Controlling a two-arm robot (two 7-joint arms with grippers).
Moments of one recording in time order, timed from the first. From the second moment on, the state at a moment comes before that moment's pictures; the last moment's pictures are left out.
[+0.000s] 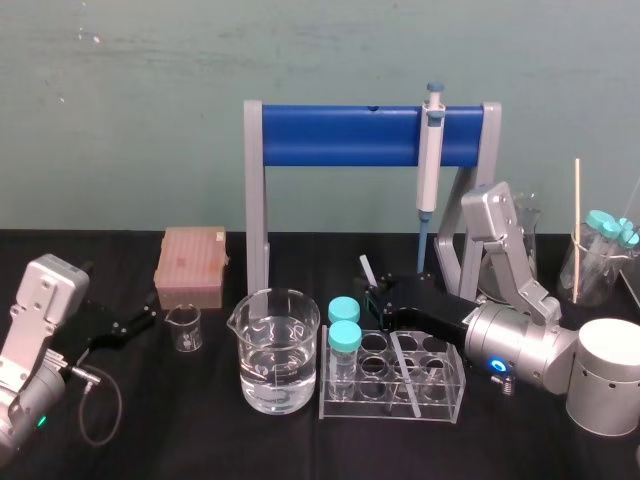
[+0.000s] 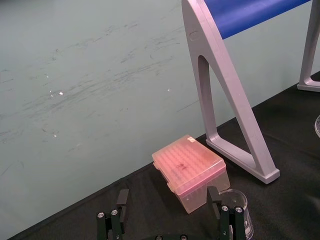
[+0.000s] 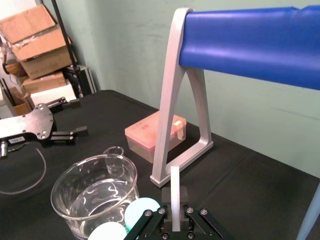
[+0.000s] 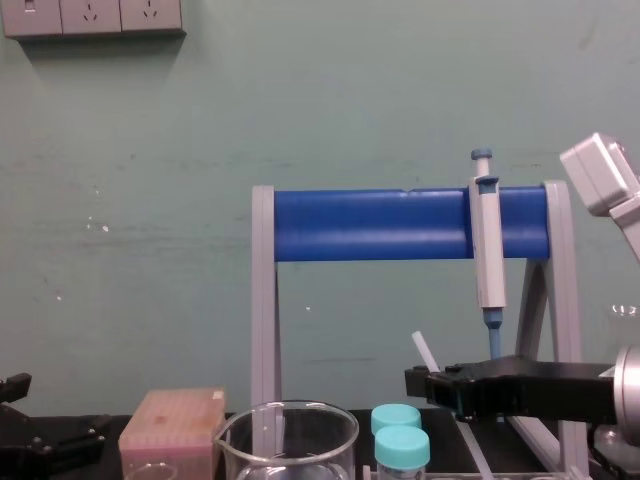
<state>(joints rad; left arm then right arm) -0.20 0.60 0.45 -1.41 -0.25 -0.12 0.03 0.43 0.42 -0.51 -1.35 0.51 0.18 0.47</state>
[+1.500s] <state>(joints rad) -0.20 0.60 0.45 -1.41 -0.25 -0.12 0.03 0.27 0.37 -0.26 -1.54 0.63 -0.20 0.49</state>
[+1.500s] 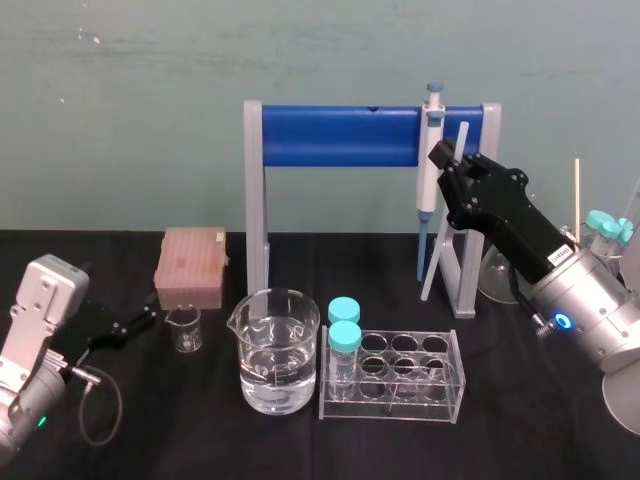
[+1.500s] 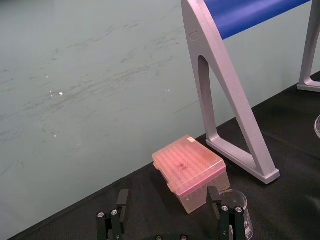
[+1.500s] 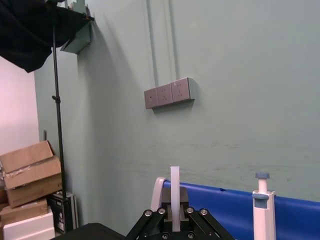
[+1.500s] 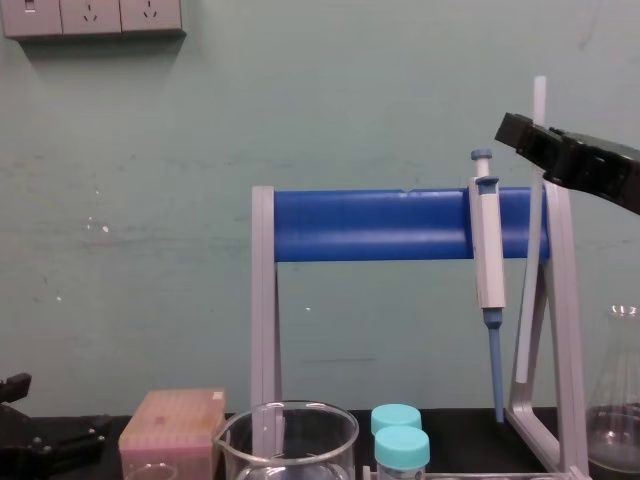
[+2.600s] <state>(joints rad) -0.20 0.60 0.45 -1.41 -0.25 -0.12 0.03 0.27 0.38 -0.26 -1.54 0.61 -0.19 0.50</state>
